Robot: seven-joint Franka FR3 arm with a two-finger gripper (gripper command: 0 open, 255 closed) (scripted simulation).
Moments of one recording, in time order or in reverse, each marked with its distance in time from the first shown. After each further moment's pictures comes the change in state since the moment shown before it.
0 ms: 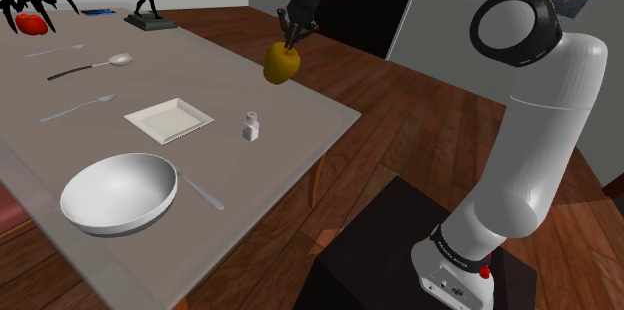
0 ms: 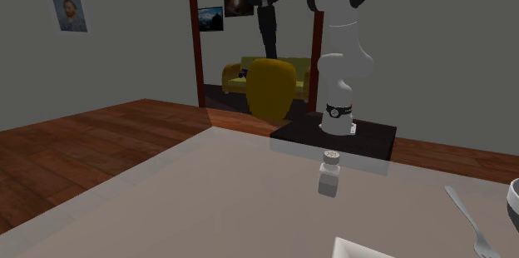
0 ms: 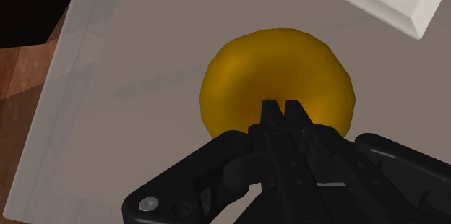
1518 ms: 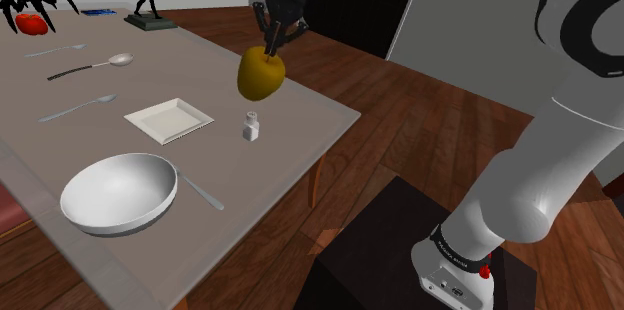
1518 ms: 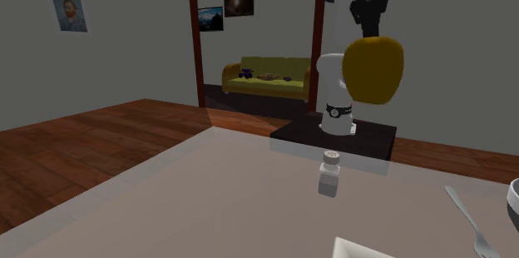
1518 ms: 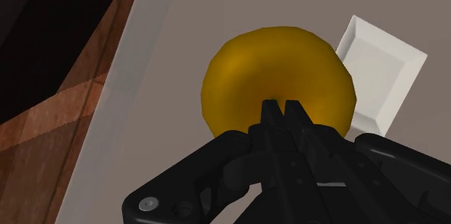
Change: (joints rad) arm 0.165 -0.291 0.117 -0.302 -0.005 0.068 0.278
